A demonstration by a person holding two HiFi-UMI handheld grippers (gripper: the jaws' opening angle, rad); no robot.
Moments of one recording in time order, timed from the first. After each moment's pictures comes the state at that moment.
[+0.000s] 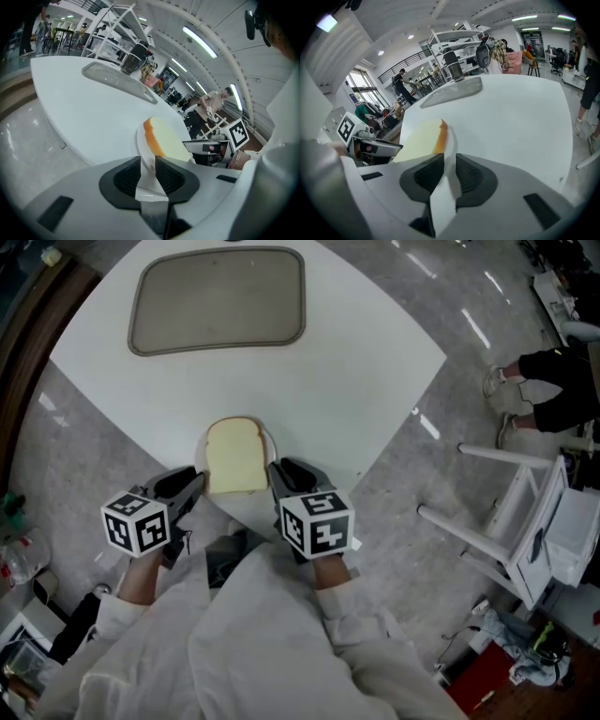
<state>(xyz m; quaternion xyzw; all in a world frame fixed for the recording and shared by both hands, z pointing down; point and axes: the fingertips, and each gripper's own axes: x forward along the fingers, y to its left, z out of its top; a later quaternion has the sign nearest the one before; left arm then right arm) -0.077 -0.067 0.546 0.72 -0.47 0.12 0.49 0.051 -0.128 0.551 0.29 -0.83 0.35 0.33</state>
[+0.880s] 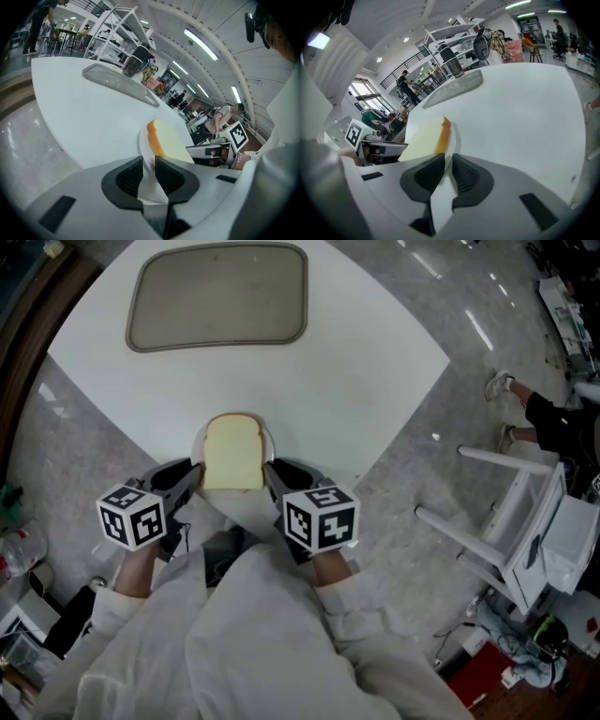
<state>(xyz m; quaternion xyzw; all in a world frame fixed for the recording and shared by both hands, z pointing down) -0.081 -0.078 0.545 0.72 -0.49 0.10 0.48 0.045 -0.124 0.554 0.26 -0.82 0.40 0.31</state>
